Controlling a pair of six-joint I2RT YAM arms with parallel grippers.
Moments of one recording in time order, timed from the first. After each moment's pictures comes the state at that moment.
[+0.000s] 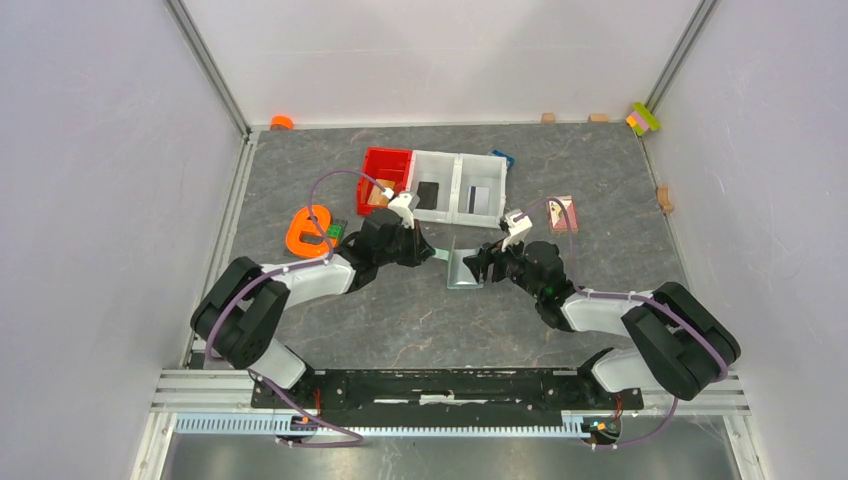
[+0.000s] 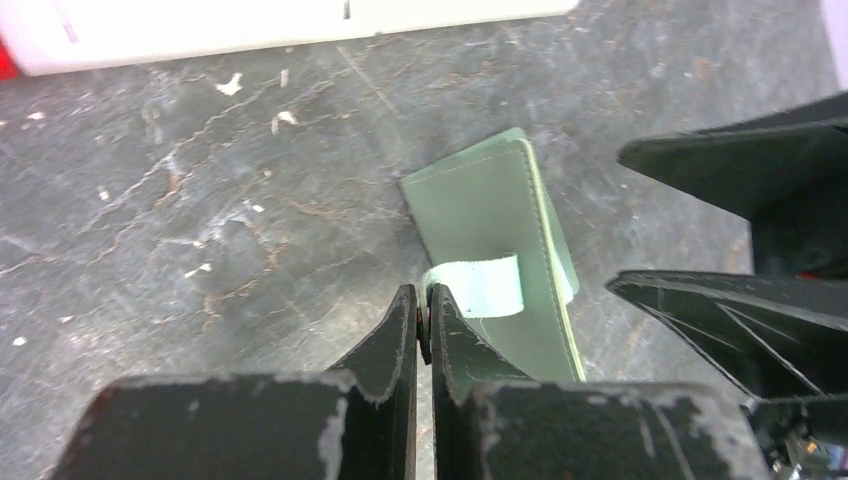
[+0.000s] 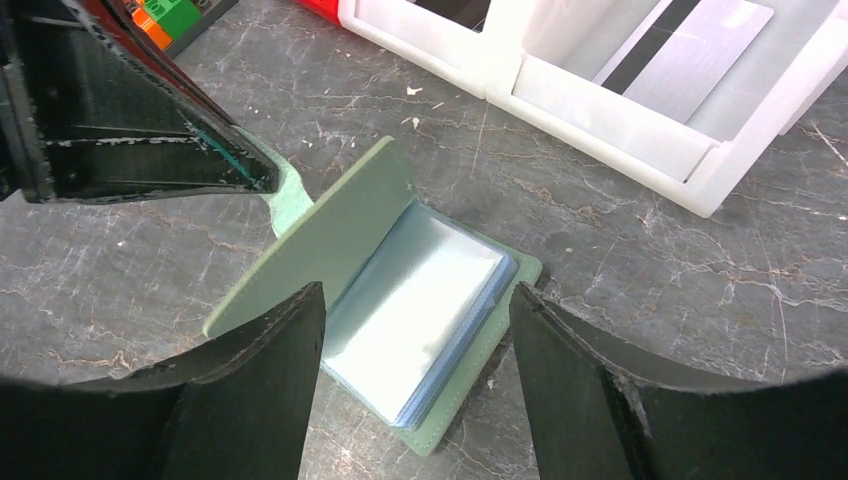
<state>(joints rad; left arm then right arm) -0.64 1.54 0.70 0.31 0.17 -0.48 0.60 1.38 0.33 0.78 -0.09 0.23</state>
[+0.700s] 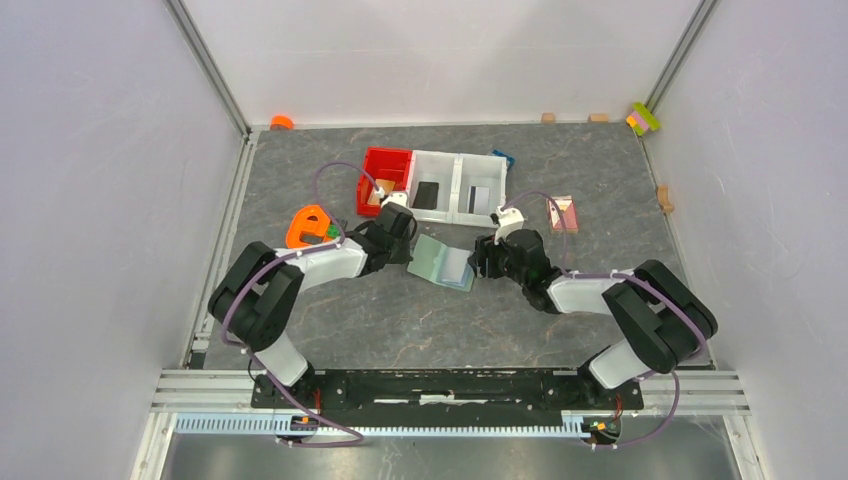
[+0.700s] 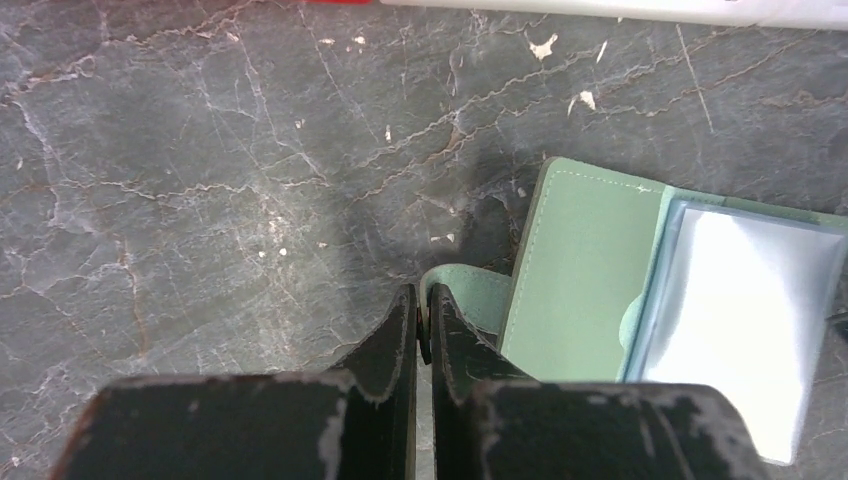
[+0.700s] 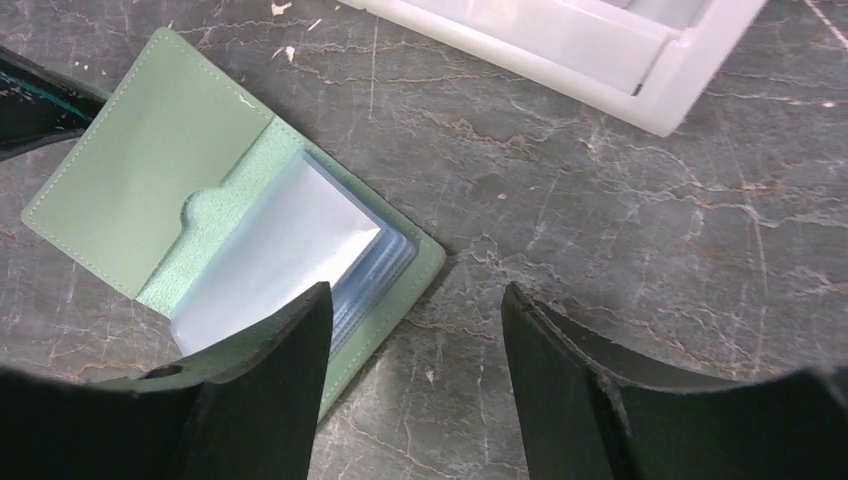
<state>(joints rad) -0.64 1.65 0.87 -0.07 -0.23 -0.48 0.59 1.53 0.47 0.54 0.04 0.27</state>
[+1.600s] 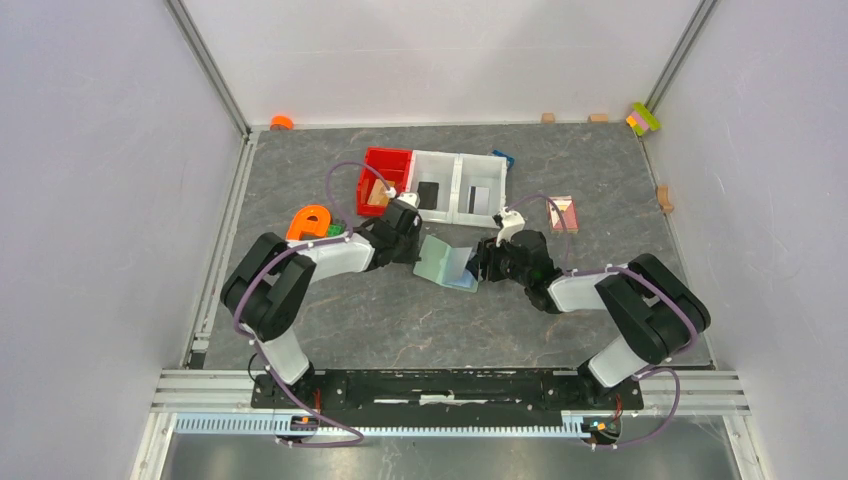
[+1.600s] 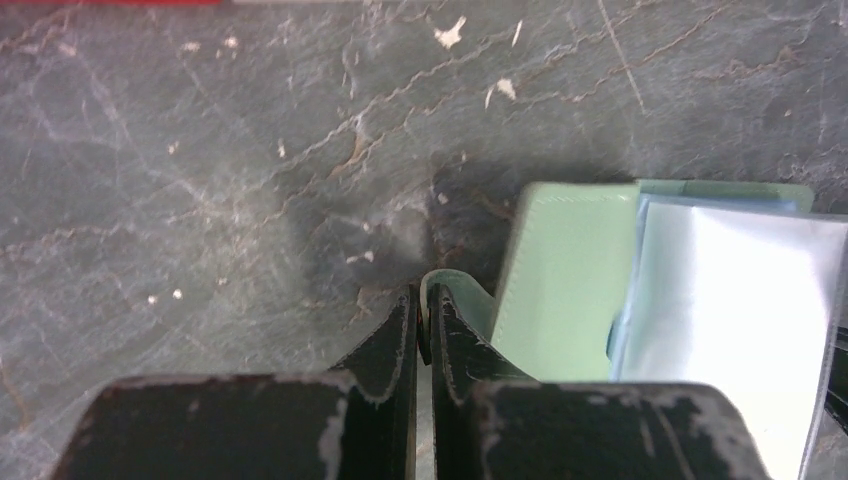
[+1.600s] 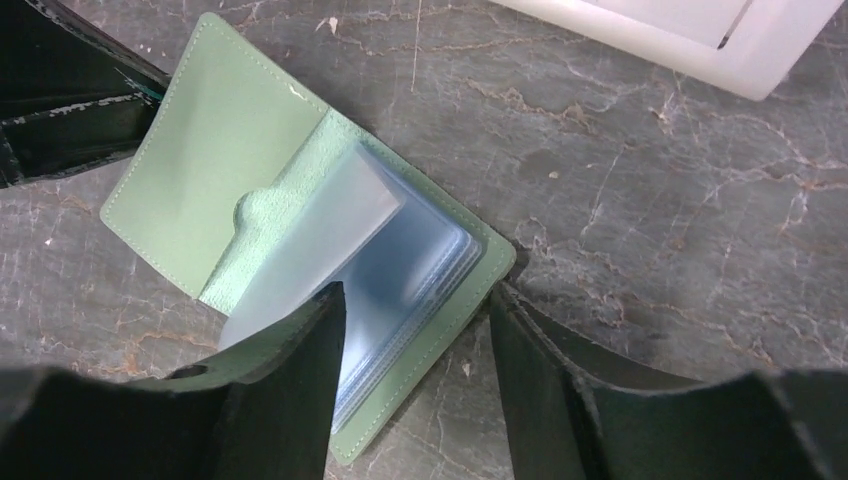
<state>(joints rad) -0.63 1.73 0.91 -0.06 -0.09 -0.47 0.55 1.56 0.44 0.61 -0.12 0.36</state>
